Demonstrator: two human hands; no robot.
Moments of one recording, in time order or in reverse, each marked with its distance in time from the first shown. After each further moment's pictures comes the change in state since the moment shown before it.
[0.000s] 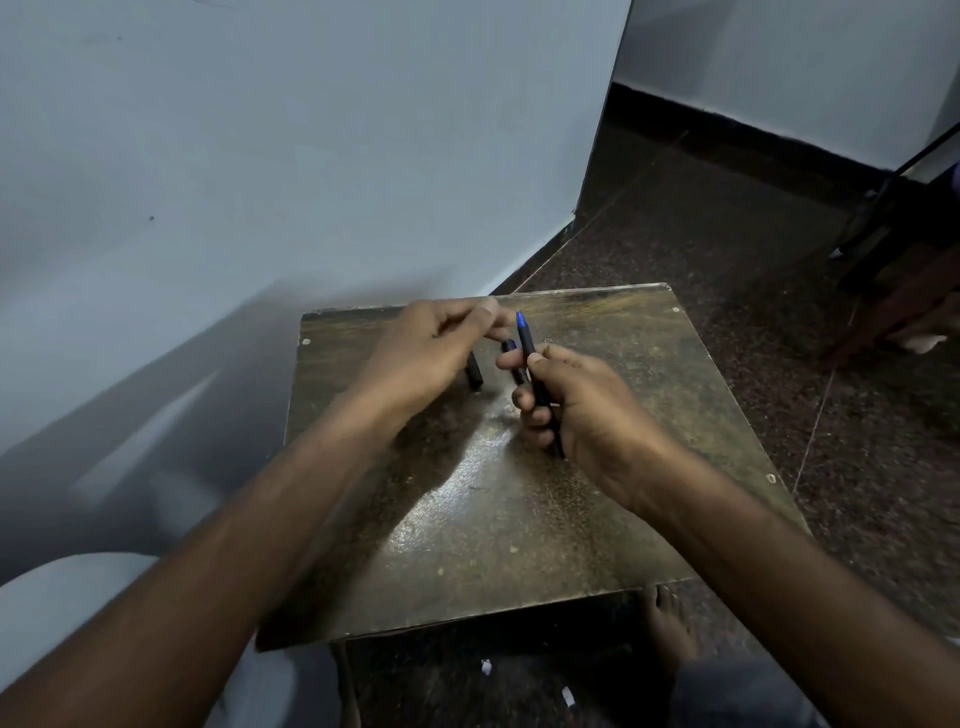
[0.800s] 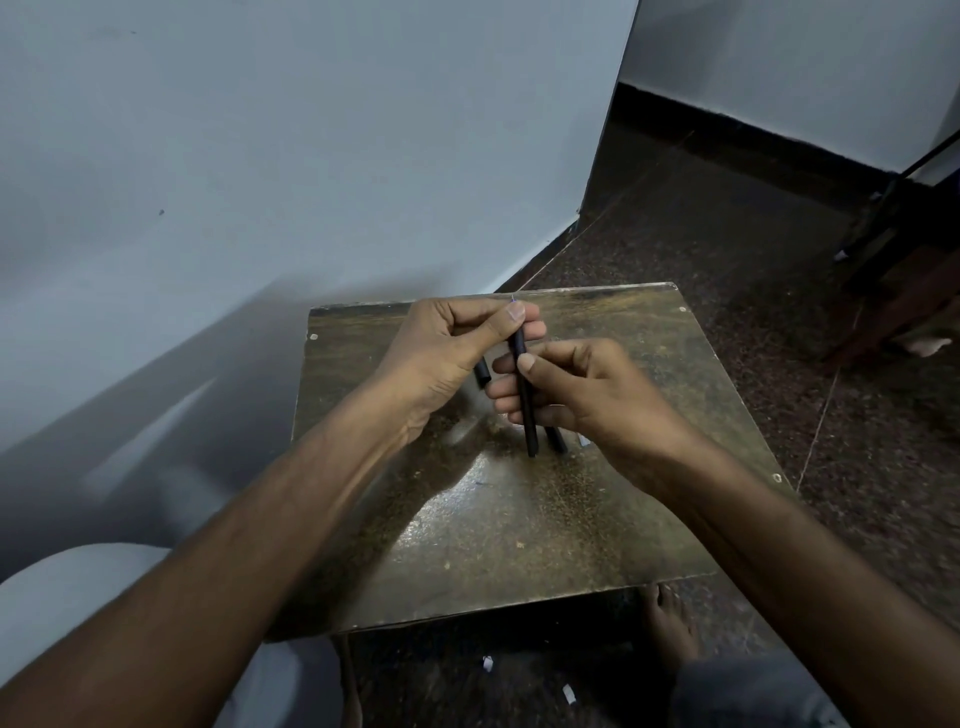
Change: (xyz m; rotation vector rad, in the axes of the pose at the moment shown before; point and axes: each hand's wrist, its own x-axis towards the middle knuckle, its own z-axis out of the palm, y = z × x) left_hand -0.009 0.010 0.008 -0.469 -0.068 -0.003; right_hand -0.003 -0.005 -0.015 -0.188 -0.116 -0.211
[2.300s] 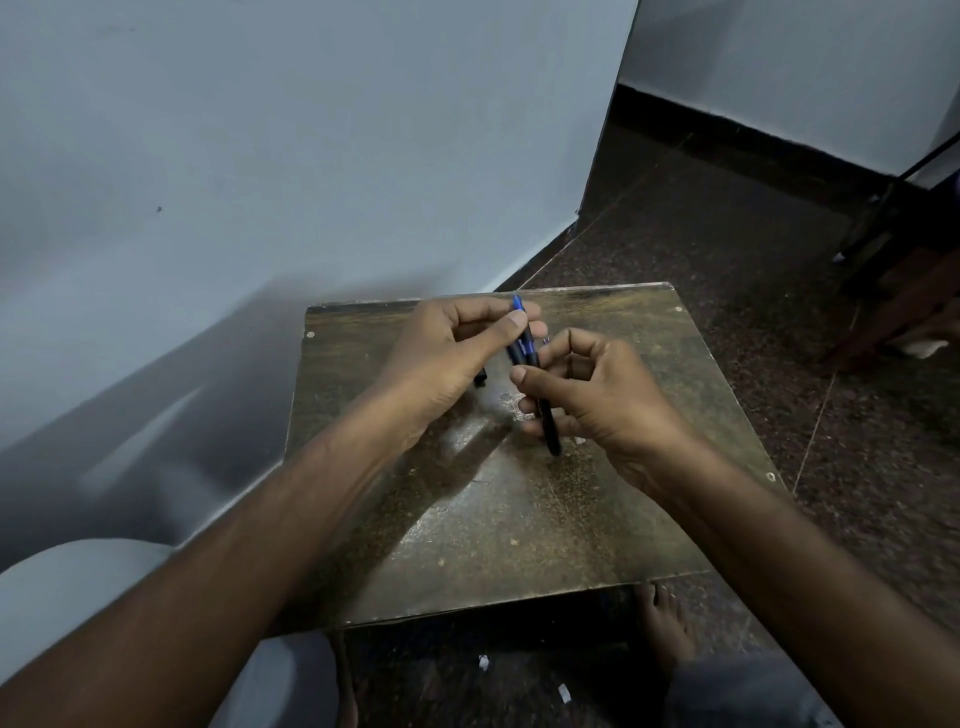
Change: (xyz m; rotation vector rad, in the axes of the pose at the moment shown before) left_hand -0.007 0.000 0.005 0.157 0.028 0.008; right_hand 0.002 0.005 -0.004 0.014 0.125 0.021
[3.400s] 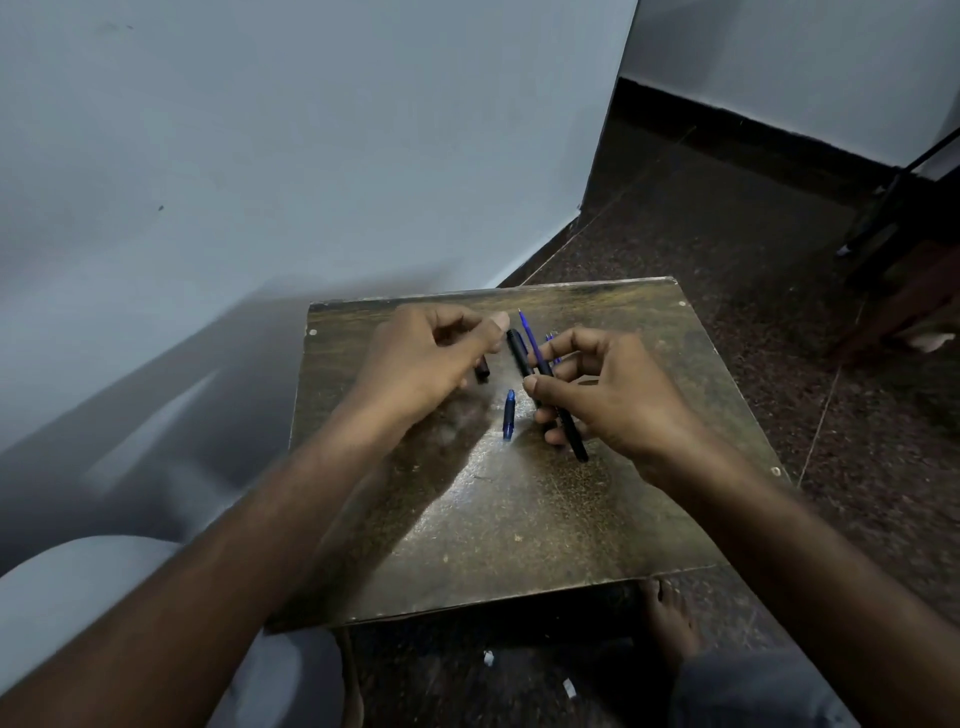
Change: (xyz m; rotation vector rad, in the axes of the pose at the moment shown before) left_hand -0.009 -0.005 -0.016 0.365 0.162 -0.041; right_hand -0.001 0.001 -0.006 -0.251 0.034 -0.042
